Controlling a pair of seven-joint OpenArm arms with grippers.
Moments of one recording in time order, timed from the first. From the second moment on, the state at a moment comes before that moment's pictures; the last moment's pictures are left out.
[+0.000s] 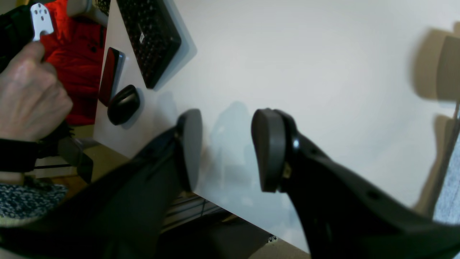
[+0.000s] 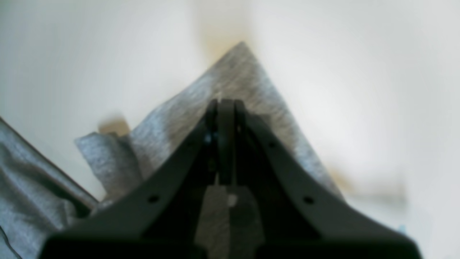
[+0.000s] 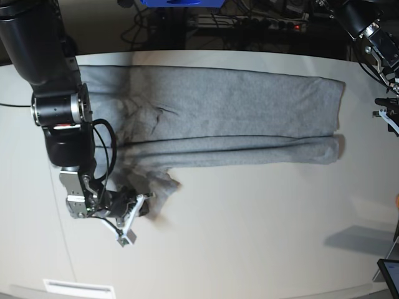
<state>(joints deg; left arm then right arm) 4.9 -23.0 -46.5 103.0 8.2 -33.1 52.9 43.2 4.5 -5.6 24.4 10.6 34.1 -29.5</state>
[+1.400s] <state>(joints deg) 4.7 -23.0 -46.5 98.5 8.2 -33.1 49.9 44.8 3.5 -5.7 19.0 0.7 34.1 -19.8</state>
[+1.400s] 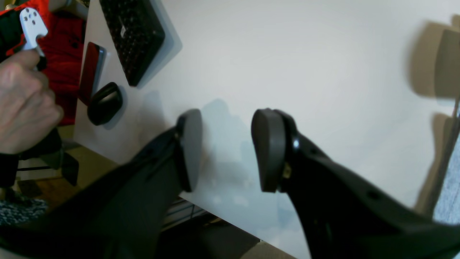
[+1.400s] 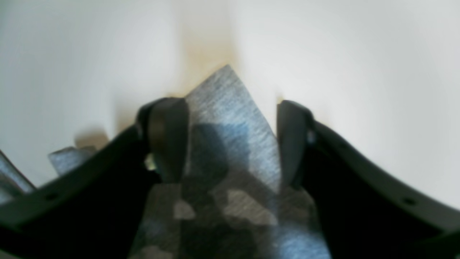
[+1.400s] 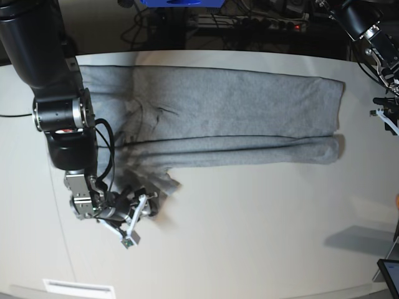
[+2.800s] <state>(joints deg) 4.5 -23.0 -46.4 98.5 8.2 -33.1 49.9 27.0 6.8 -5.2 62.6 6.3 34.4 -42.2</state>
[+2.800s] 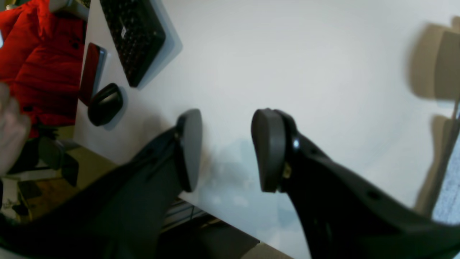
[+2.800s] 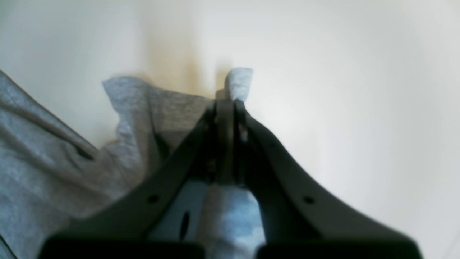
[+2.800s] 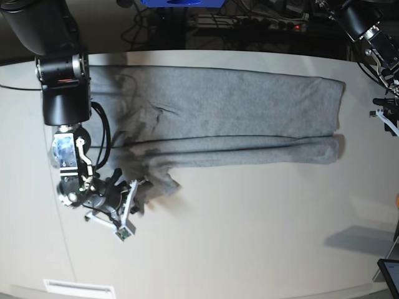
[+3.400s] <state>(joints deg) 4.2 -21.4 -40.1 98.5 8.2 -33.1 49.9 14.6 6.8 5.7 89.4 6.4 34.5 -60.3</state>
